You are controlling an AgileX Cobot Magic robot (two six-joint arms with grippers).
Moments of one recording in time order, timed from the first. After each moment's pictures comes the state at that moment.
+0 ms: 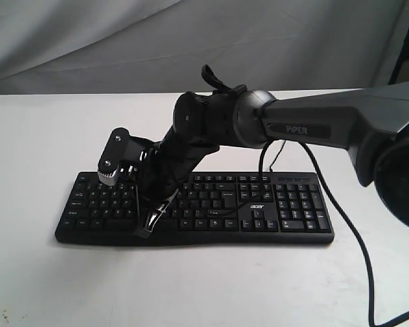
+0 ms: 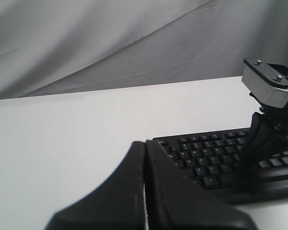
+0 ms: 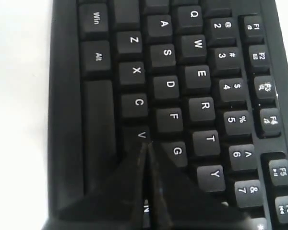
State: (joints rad) left arm -0.18 0.00 0.00 0.04 0.26 -0.02; right arm 0.73 2.27 -1.66 0.50 0.68 -1.07
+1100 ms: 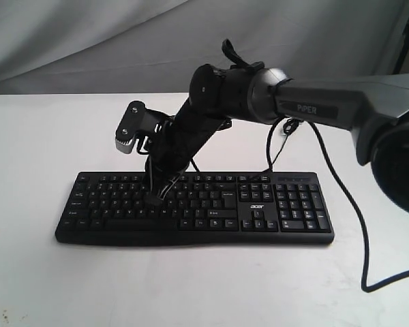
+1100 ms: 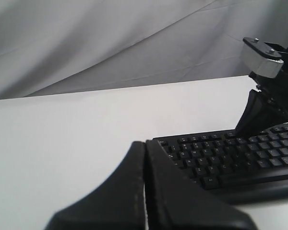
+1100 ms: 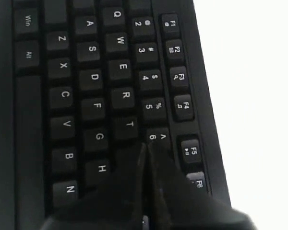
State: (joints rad) left arm -0.18 0.00 0.00 0.04 0.26 -0.02; right arm 0.65 2.32 -1.80 0.49 0.77 -1.07
